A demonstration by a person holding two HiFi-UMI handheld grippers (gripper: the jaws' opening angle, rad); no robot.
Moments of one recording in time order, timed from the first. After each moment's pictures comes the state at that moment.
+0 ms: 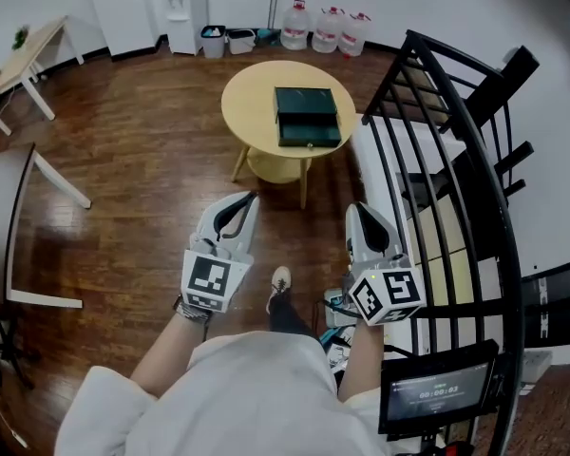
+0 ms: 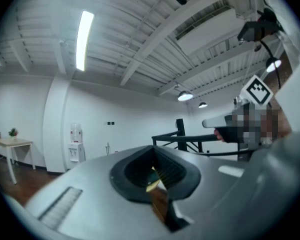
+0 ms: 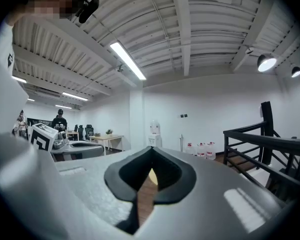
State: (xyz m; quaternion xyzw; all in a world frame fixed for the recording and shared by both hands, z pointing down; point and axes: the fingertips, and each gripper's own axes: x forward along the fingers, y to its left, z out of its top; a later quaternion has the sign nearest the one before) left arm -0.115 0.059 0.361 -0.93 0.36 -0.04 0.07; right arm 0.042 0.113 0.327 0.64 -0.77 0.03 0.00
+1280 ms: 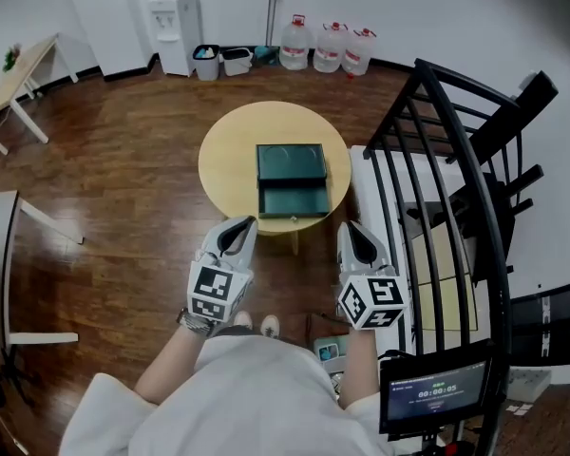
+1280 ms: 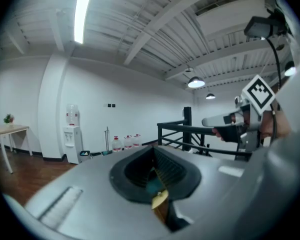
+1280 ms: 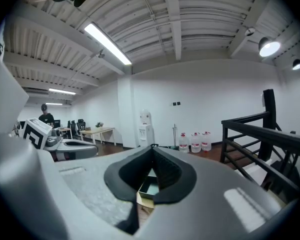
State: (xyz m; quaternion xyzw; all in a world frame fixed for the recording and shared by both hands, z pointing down) left arm -0.011 -0.127 0.402 -0.92 0.37 -0.10 -0.01; right arm 0.155 -0.082 0.369 0.65 -0.75 0.10 0.04
